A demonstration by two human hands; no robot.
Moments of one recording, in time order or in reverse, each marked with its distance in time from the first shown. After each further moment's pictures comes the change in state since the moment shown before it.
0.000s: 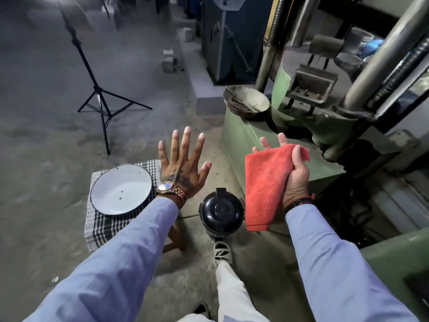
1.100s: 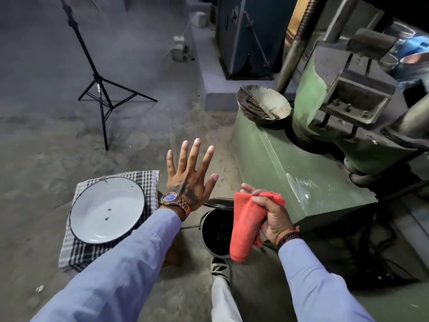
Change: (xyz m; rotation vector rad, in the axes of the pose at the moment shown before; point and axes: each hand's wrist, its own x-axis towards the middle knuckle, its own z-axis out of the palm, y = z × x) left_hand 0.091 -0.038 0.119 0.018 -0.051 -0.002; right_hand 0.141 0.113 -0.023 -0.096 -0.149 0.238
